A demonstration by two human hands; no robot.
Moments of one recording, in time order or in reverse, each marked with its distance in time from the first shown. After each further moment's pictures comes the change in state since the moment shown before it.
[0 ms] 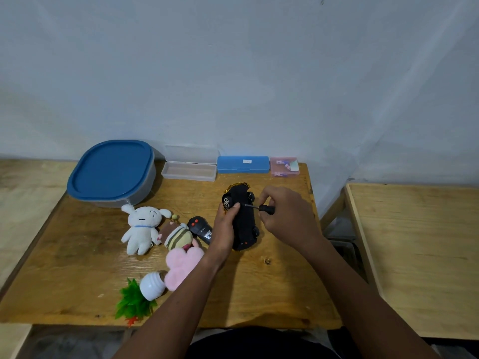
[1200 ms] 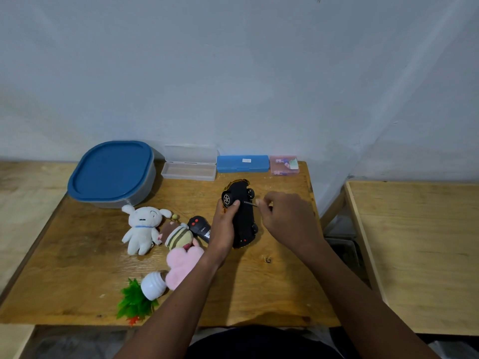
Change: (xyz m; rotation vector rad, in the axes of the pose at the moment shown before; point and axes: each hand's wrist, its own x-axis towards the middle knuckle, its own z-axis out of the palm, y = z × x) left_hand -0.007 0.010 0.001 0.036 0.012 0.036; right_hand -0.005 -0.001 0.003 -0.084 0.032 0.039
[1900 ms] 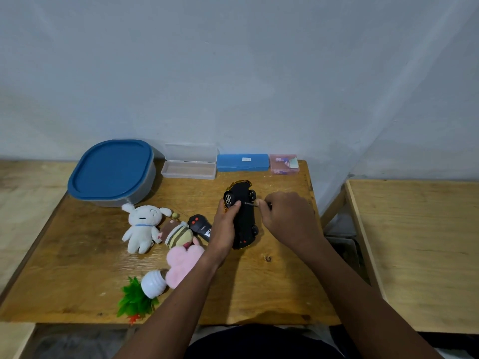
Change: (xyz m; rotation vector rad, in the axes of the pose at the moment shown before) left_hand 0.000 -0.003 0.000 0.028 -0.028 -0.017; right_hand 0.000 0.004 0.004 -0.030 -0.009 -0.026
